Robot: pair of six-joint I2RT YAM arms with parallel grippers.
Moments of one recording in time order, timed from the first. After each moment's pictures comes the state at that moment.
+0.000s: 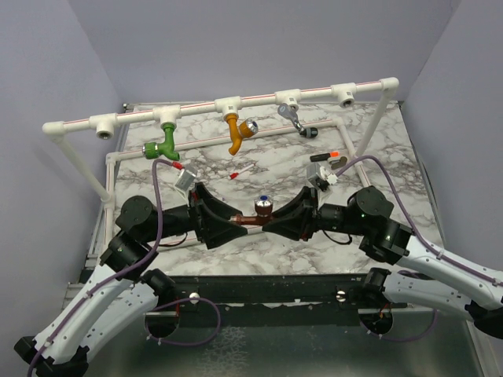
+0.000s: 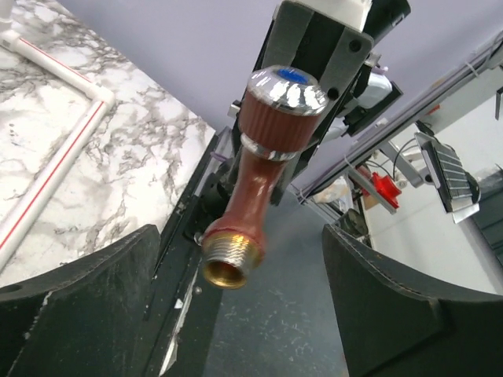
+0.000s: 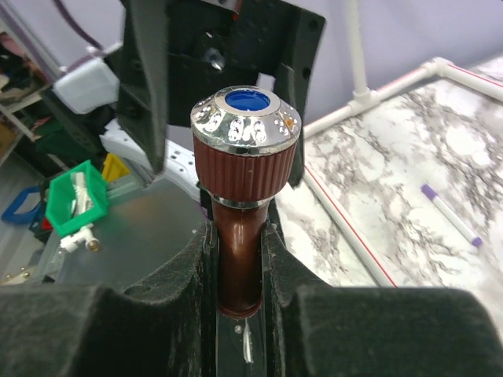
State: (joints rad) left arm -0.64 0.54 0.67 0.01 0.69 -0.79; right arm 1.01 0.84 0.78 0.18 -0.43 0.37
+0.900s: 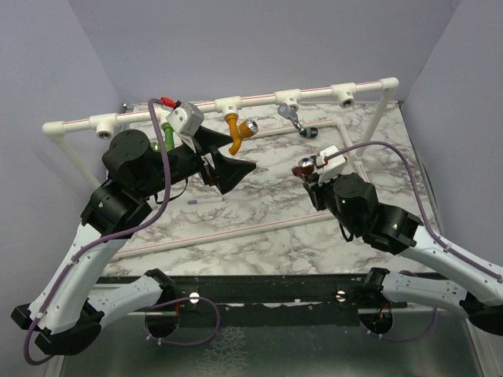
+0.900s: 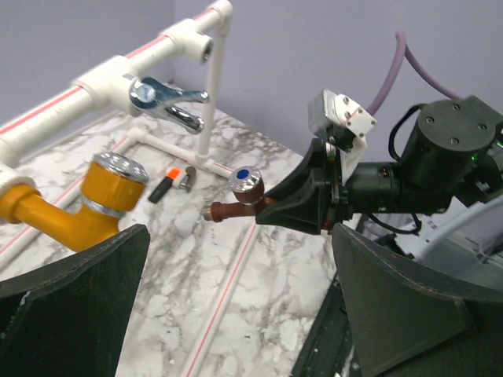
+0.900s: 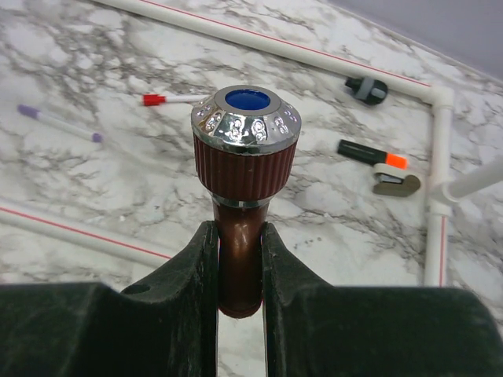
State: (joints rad) left arm -0.64 0.95 1.42 -0.42 0.41 -0.23; right arm 1.00 0.90 0.99 -0.45 0.53 0.07
